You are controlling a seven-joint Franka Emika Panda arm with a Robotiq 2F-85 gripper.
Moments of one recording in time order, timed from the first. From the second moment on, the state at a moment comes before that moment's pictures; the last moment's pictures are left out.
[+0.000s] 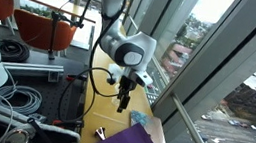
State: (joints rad) arm 0.10 0.43 -0.10 -2.32 -0.38 2.75 0.49
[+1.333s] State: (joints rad) arm 0.19 0.67 -0.12 -2.21 -0.20 2.85 0.34
